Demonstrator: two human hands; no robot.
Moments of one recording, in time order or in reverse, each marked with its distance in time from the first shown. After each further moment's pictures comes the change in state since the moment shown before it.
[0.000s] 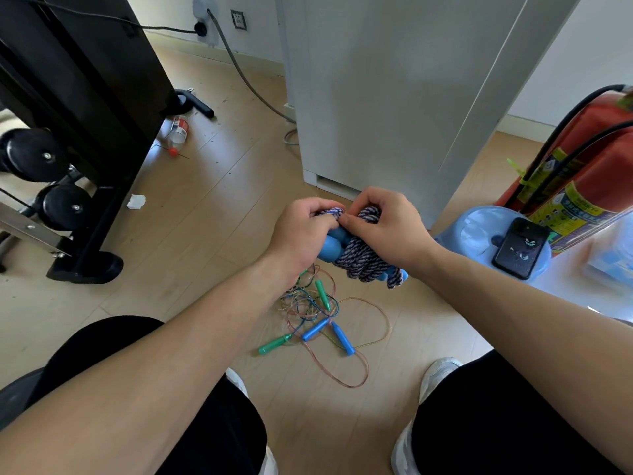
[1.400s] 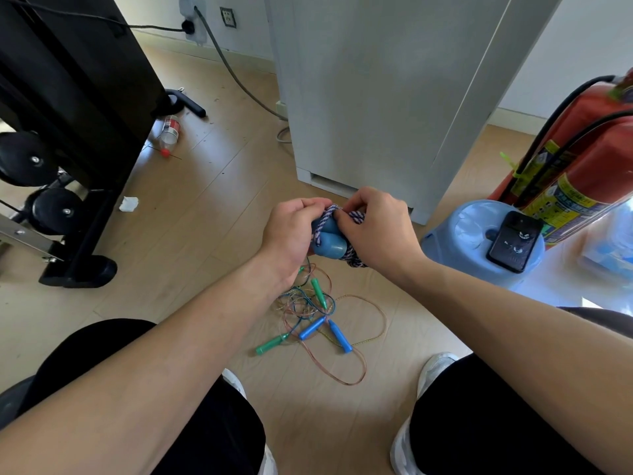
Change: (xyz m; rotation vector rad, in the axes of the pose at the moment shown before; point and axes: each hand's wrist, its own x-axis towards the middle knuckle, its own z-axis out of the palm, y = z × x) left_hand -0.002 0.003 0.006 -0.296 0.041 -0.137; right_hand -0.007 -0.008 0.010 -0.200 0.128 0.051
